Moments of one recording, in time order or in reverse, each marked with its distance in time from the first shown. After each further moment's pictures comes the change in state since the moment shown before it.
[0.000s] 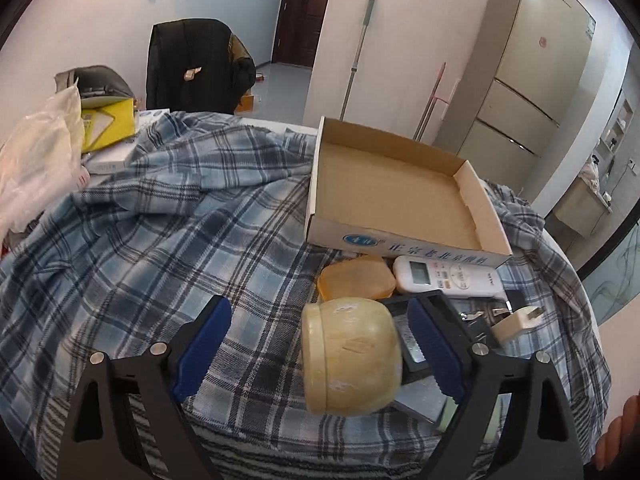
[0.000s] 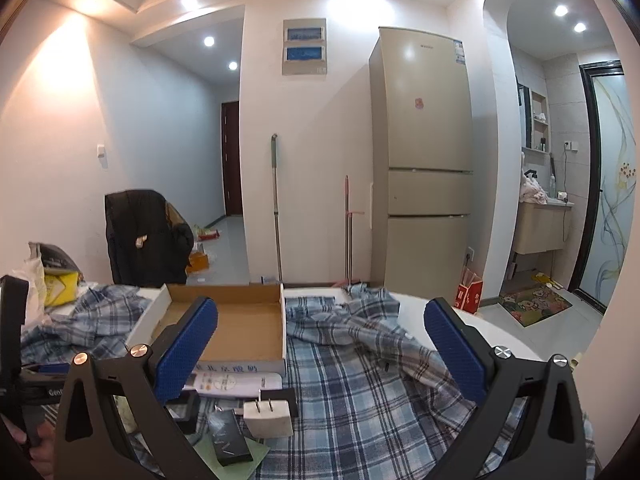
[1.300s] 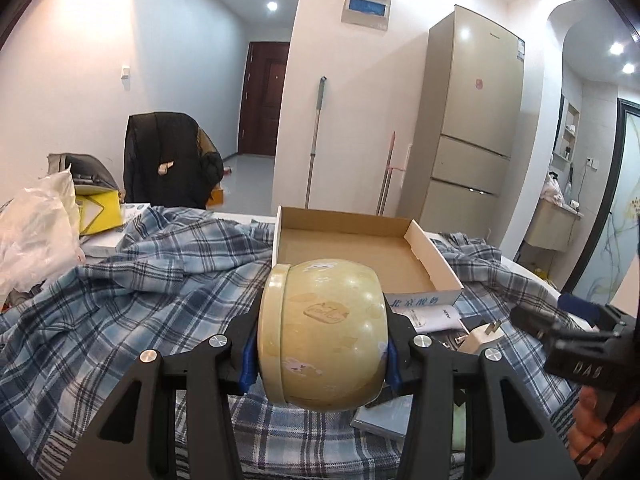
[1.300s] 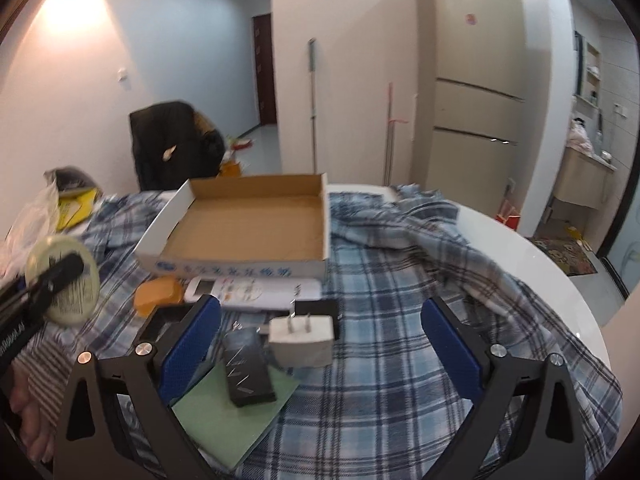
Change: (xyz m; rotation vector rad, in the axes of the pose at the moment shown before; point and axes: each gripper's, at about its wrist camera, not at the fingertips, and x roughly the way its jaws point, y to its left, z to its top) left arm -0.058 -0.023 -0.020 0.145 -0.355 -0.085; right arm 0.051 0.025 -0.045 -0.064 0.352 0.140
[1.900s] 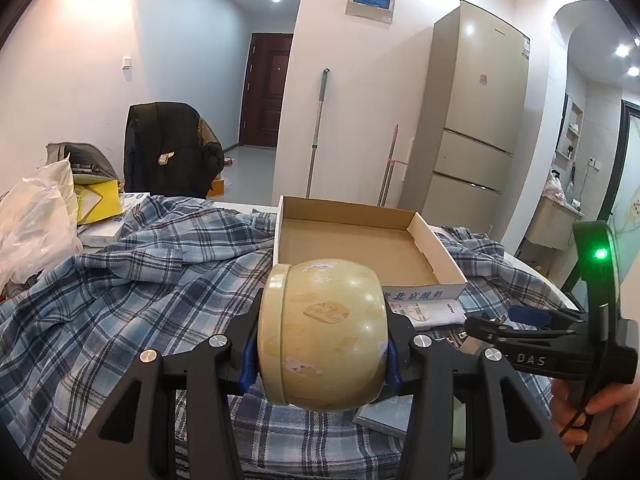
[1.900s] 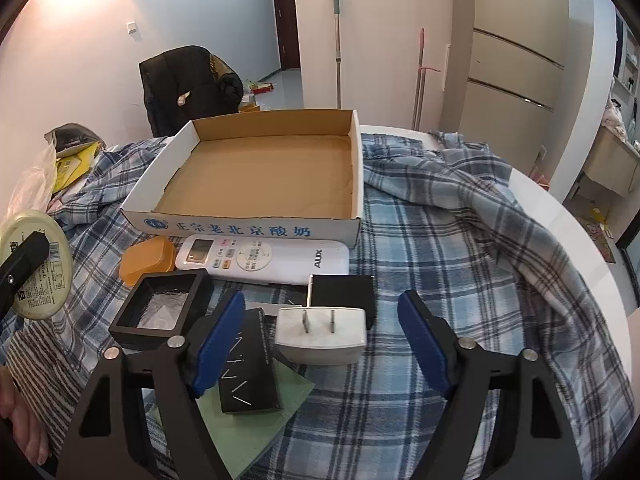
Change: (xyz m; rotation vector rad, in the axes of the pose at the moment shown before) left arm 0.008 0.003 -0.004 -0.012 0.039 0.001; right arm 0.065 0.004 0.000 -0.030 0.209 0.084
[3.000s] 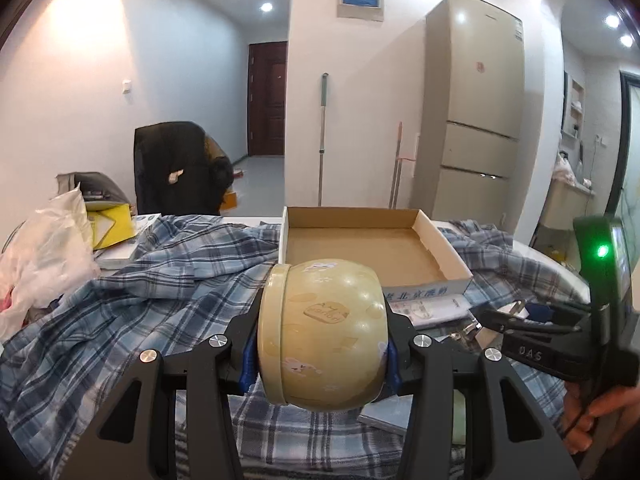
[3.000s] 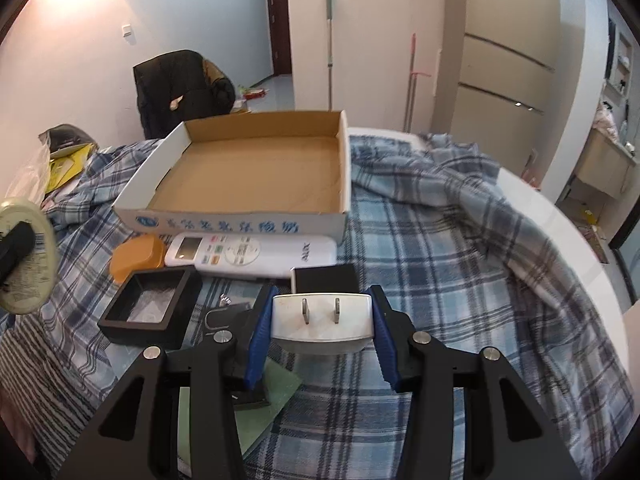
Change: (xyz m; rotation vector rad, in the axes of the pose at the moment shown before) left arm -0.016 -0.018 0.013 0.054 -0.009 0.039; right arm -0.006 -0.004 -0.005 0.001 -0.026 -0.058
